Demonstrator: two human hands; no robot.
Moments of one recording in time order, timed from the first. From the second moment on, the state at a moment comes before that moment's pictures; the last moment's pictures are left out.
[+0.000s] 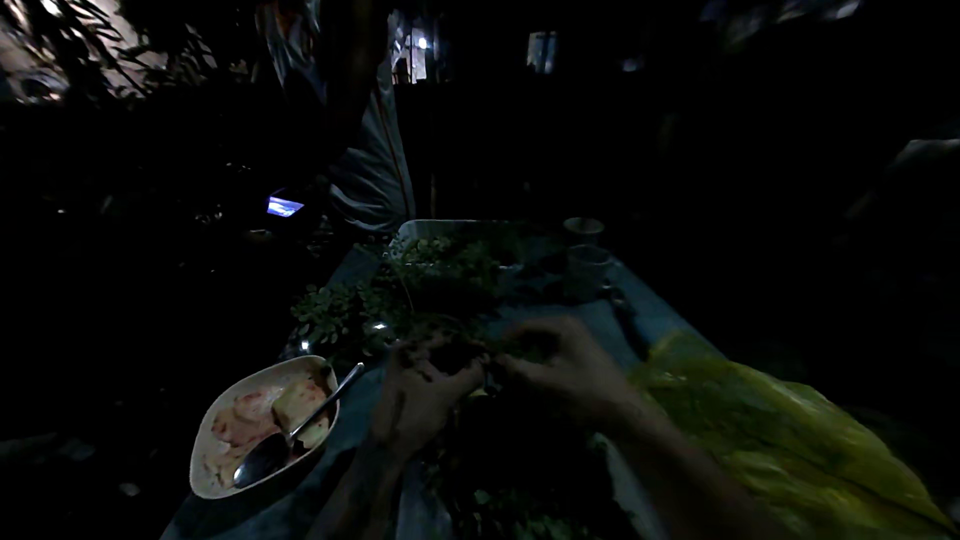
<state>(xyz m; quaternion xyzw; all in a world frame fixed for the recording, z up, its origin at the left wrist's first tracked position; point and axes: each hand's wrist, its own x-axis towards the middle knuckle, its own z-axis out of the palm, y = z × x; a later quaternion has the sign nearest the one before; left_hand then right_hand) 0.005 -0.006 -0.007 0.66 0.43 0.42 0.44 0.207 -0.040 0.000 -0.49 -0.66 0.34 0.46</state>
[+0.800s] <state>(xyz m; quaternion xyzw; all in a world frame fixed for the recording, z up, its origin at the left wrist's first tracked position) 0.009 -0.004 -0.011 0.64 0.42 0.50 0.40 0.212 -0.041 -0.001 -0.47 -0.55 0.45 0.53</state>
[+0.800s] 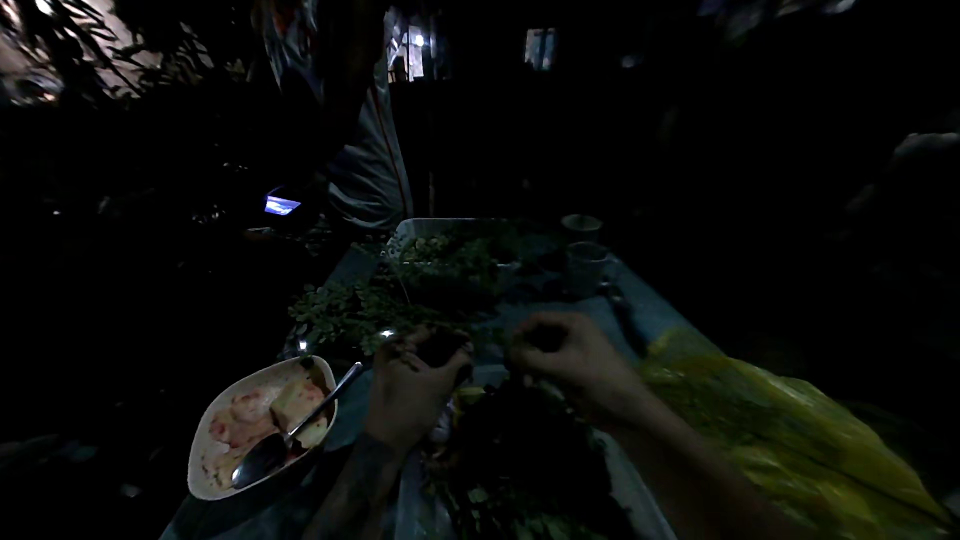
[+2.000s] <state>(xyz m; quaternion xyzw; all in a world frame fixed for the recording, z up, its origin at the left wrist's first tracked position) -0.004 0.004 -0.020 0.65 0.29 0.40 0.57 0.213 -0.057 0.001 -0.44 -0.72 0.22 0.49</state>
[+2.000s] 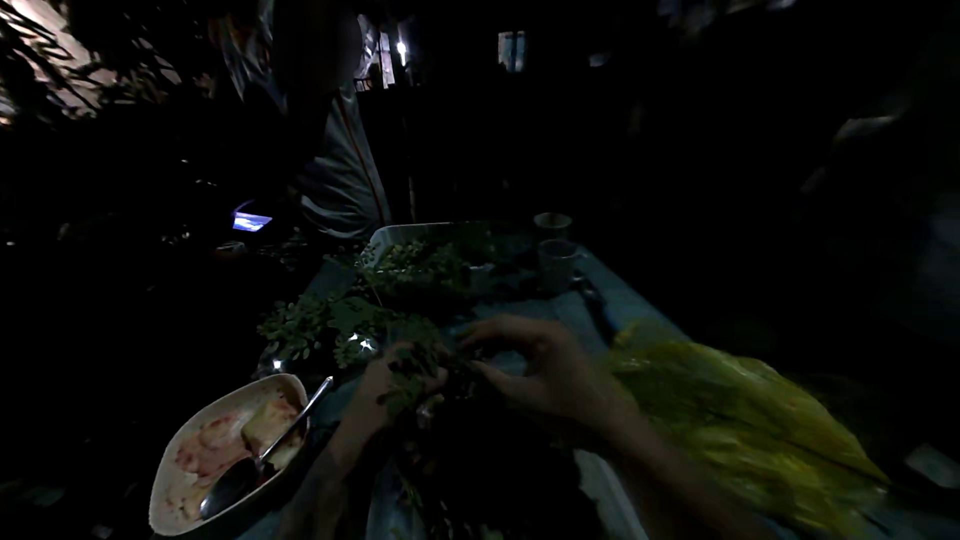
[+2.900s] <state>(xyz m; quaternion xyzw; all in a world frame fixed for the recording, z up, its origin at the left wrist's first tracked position) -0.003 0.009 -0.020 0.70 0.37 0.35 0.50 0.210 -0.056 -0.002 -0.52 -0.71 0.27 0.40</state>
